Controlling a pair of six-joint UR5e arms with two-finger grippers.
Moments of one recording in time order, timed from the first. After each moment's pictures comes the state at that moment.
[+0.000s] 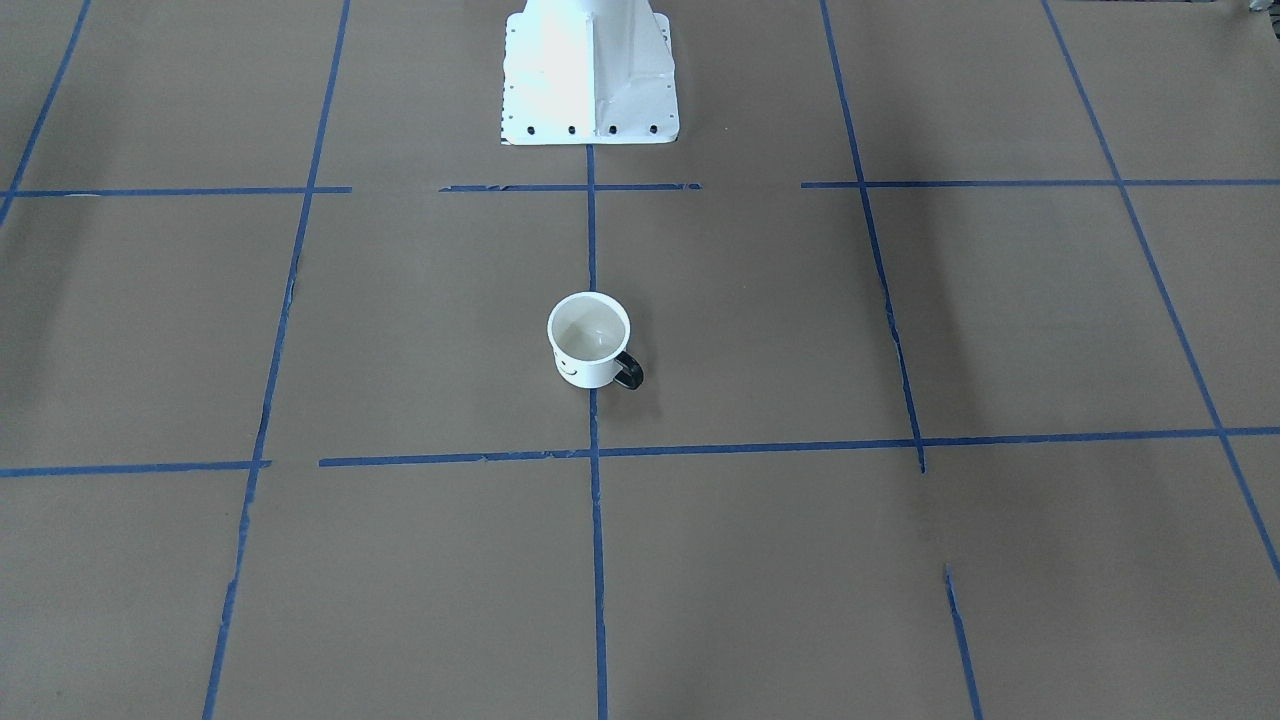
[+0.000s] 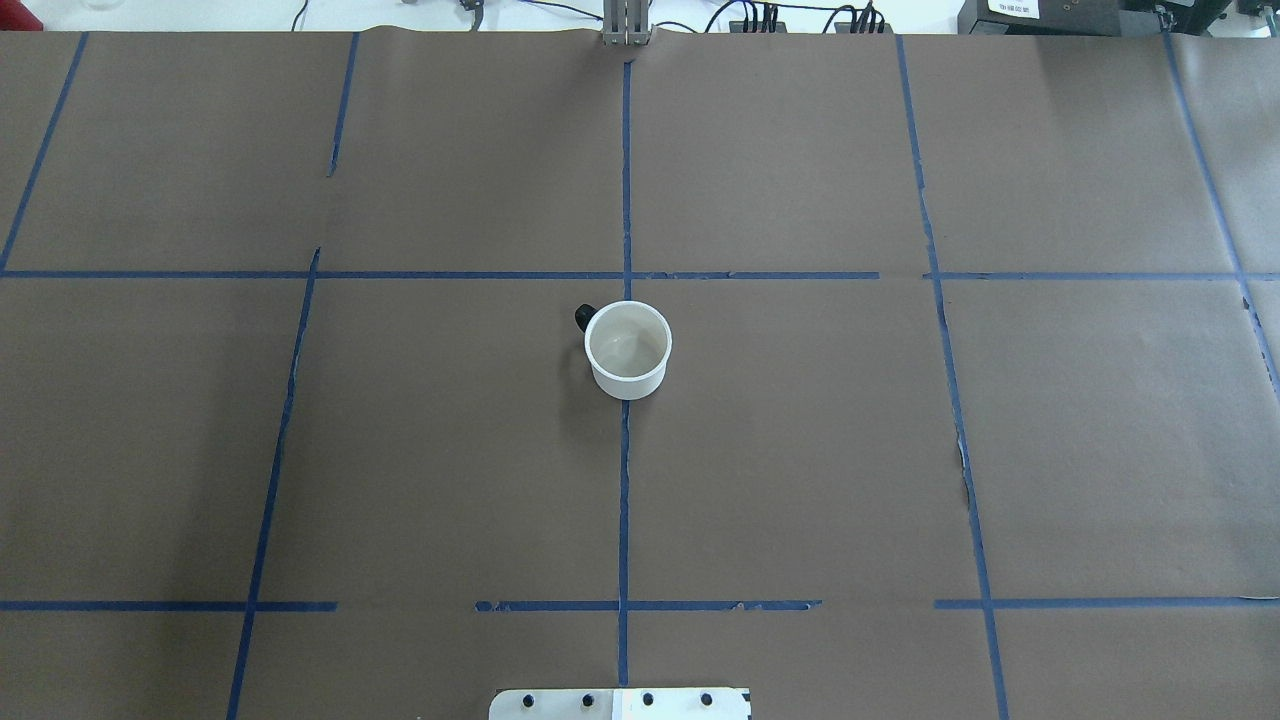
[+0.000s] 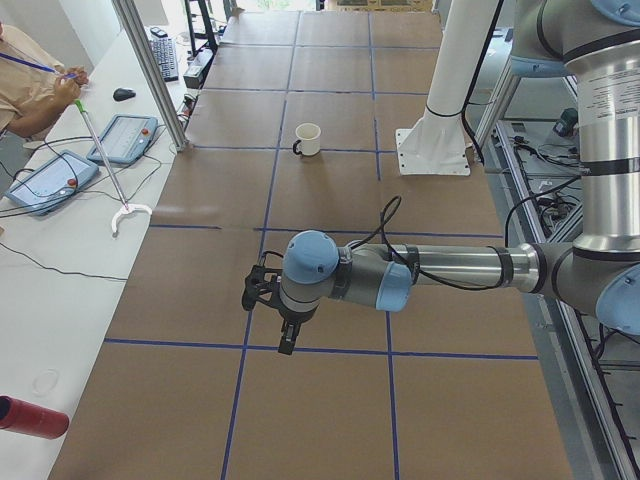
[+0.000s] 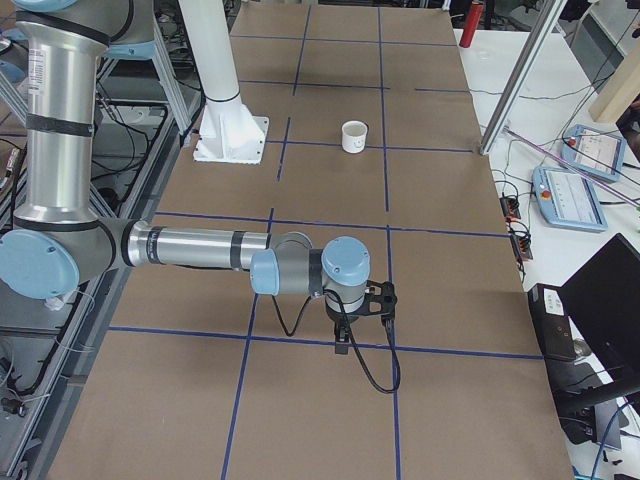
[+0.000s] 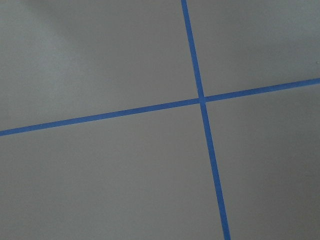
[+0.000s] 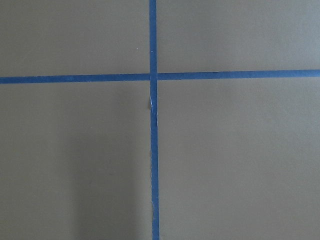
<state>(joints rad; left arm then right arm) -1.63 -1.41 -1.75 -1.76 -2.43 0.01 1.57 -1.70 1.68 -1.49 2.35 0.08</state>
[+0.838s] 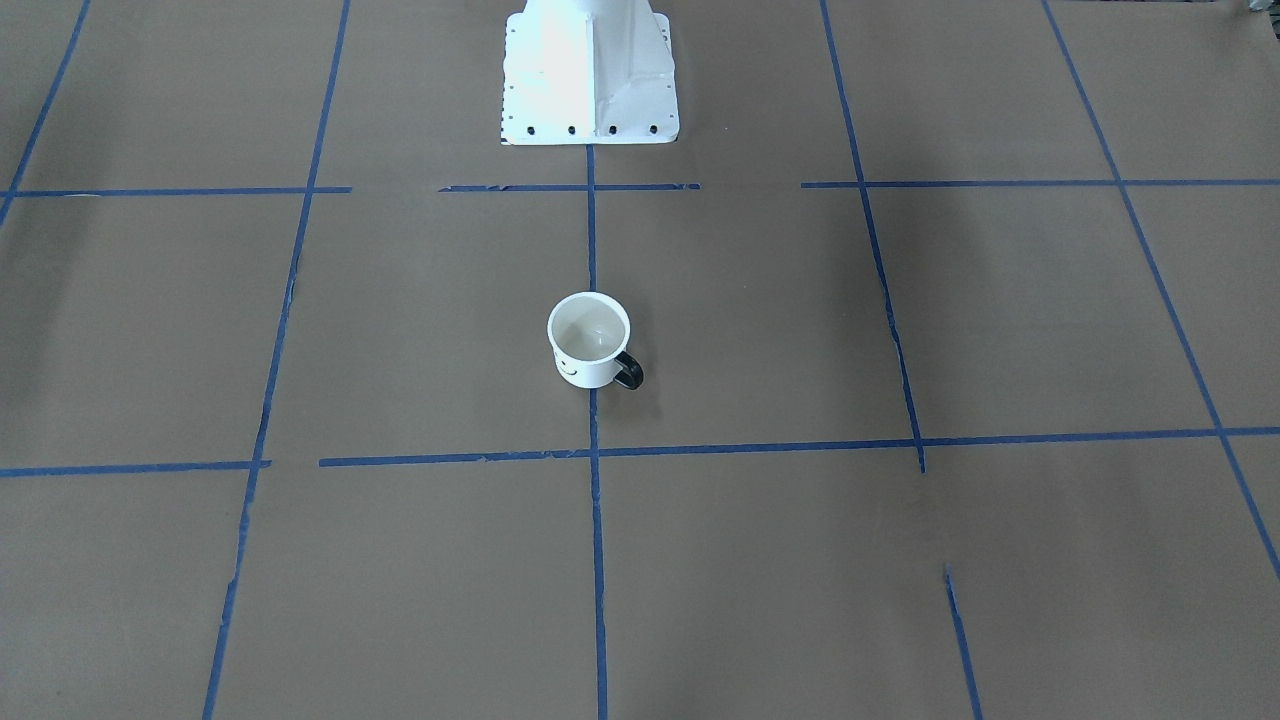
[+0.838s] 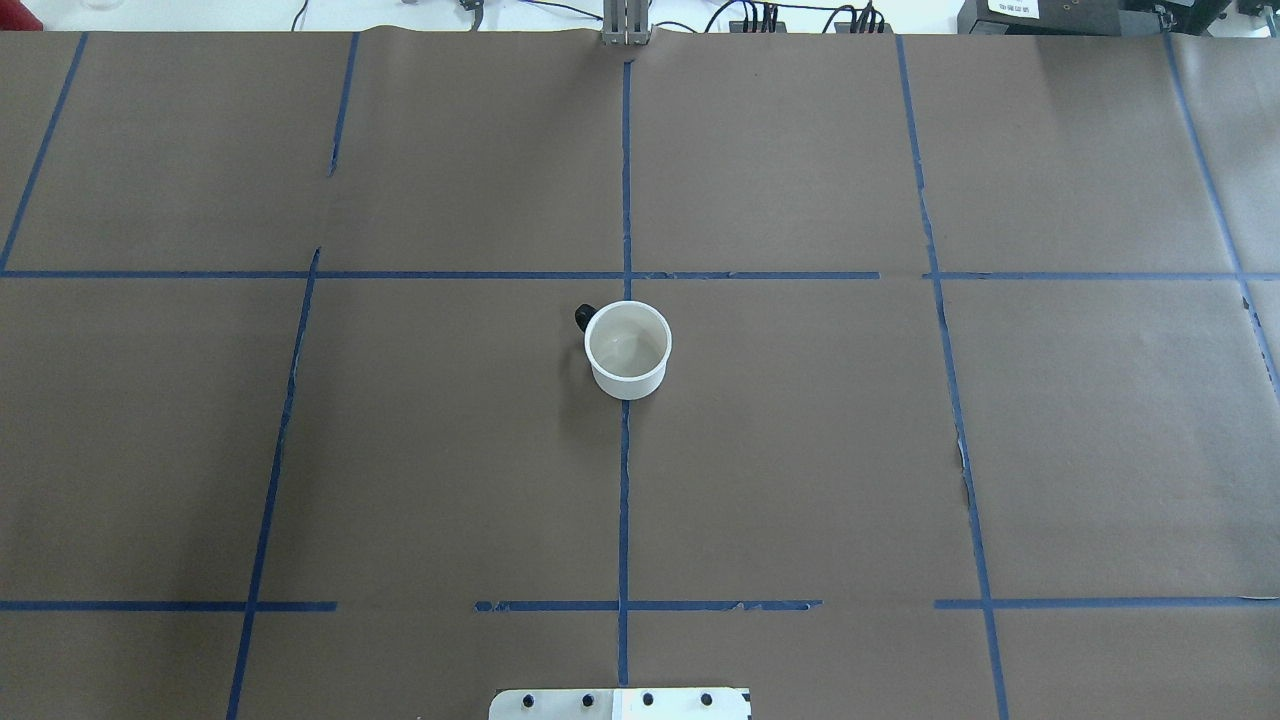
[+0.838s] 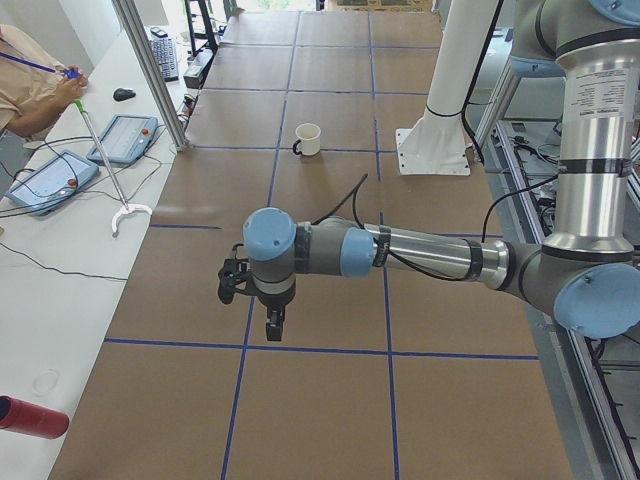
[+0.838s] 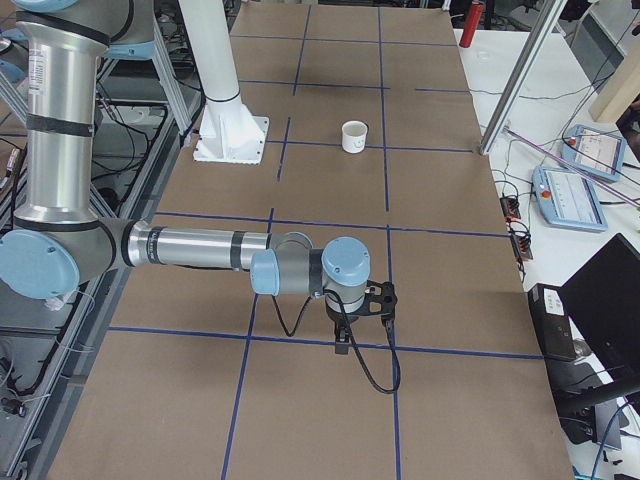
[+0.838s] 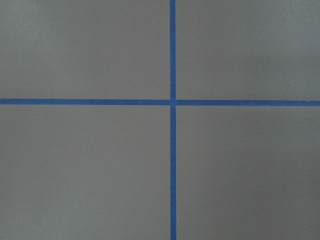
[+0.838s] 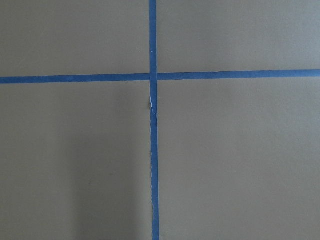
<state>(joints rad) -1.61 -1.59 -1.74 -1.41 -2.33 0.03 1.57 -1.70 1.68 -1.49 2.35 0.08</state>
